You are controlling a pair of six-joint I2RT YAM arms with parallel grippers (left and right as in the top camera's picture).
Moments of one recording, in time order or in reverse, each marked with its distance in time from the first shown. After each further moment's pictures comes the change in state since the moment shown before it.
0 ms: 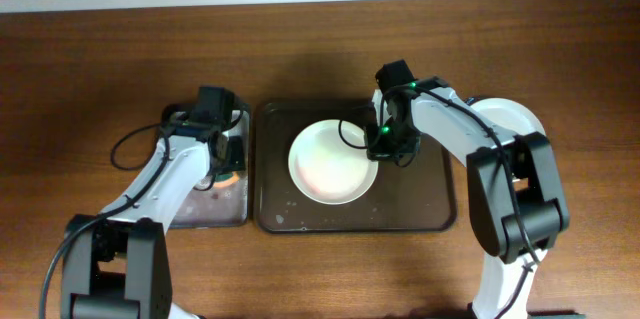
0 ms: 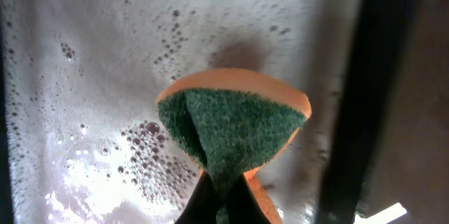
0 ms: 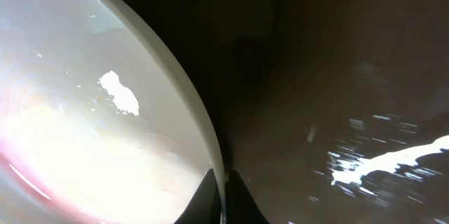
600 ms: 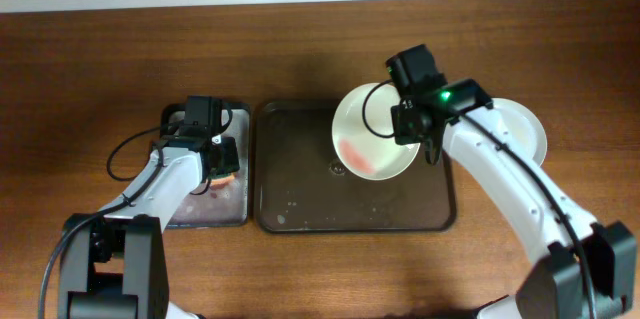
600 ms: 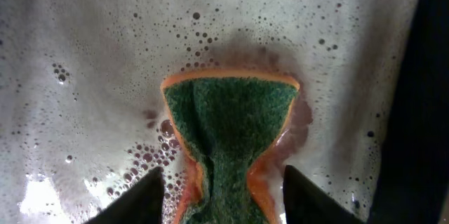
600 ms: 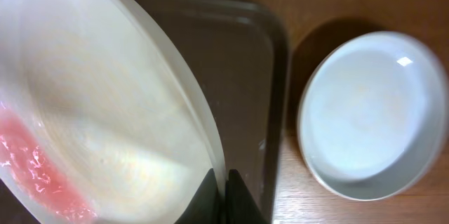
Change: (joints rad) left arm 0.054 0.000 -0.103 0.201 0.026 0.010; right arm 0.072 -0.383 -0.005 -0.108 0.546 0.000
